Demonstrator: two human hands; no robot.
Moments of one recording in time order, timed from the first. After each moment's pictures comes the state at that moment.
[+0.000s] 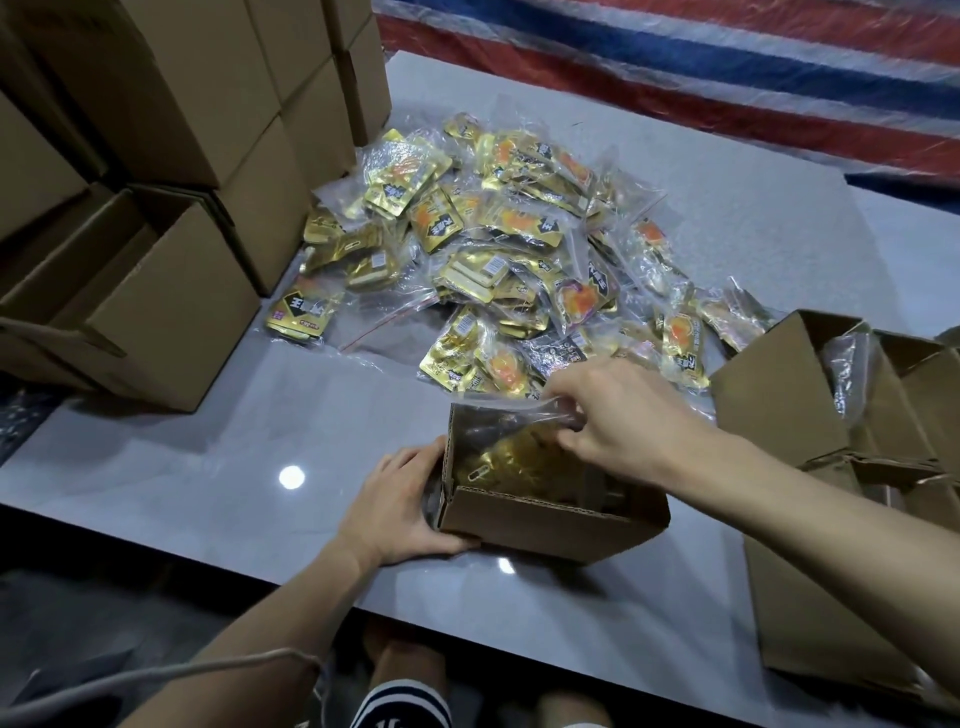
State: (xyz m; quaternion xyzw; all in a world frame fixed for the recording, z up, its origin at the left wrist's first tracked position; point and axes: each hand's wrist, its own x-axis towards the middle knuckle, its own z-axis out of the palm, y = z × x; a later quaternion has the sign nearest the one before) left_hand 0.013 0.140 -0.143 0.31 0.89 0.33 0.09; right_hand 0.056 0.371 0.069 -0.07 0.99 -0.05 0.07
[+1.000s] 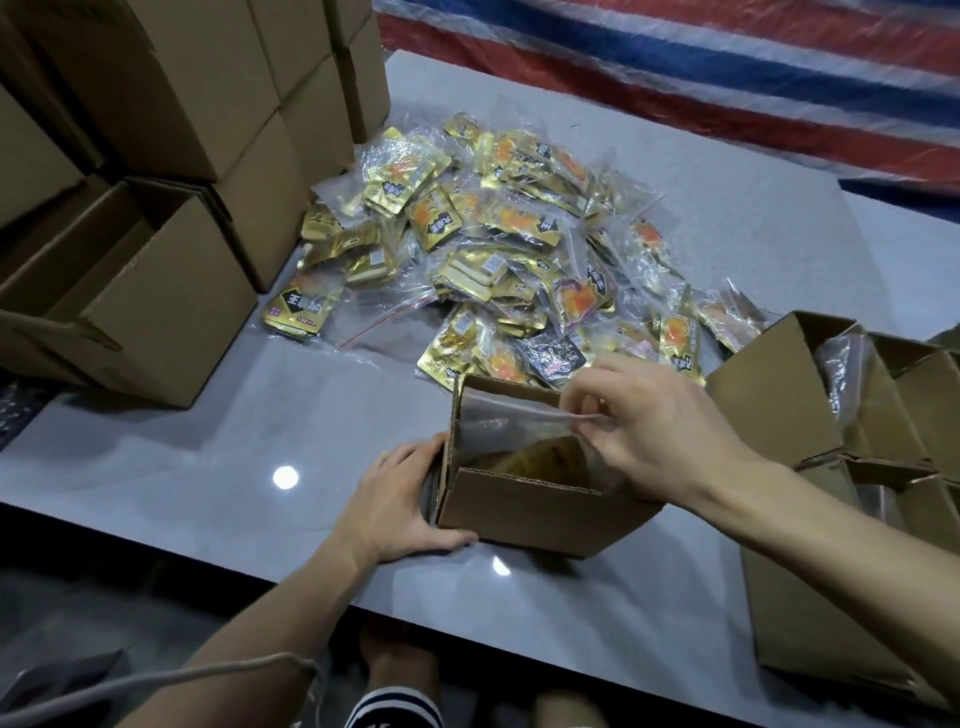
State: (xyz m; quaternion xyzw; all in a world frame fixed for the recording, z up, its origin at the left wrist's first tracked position) left_hand 0.010 0.140 -0.150 0.31 0.89 0.32 0.10; right_hand 0.082 0.379 0.074 -0.07 0.99 -0.11 -0.05
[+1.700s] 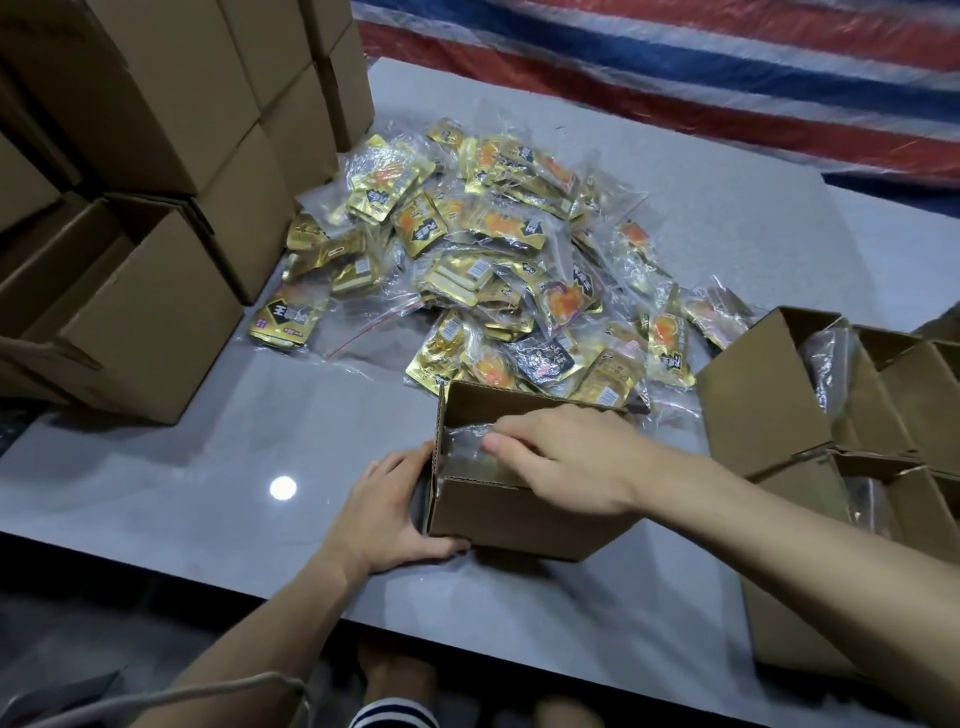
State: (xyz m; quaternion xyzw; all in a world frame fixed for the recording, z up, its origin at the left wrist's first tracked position) left_hand 0.010 0.143 -0.147 0.32 0.88 0.34 0.09; right_hand 0.067 0.353 0.053 -0.06 0.97 -0.11 0.20
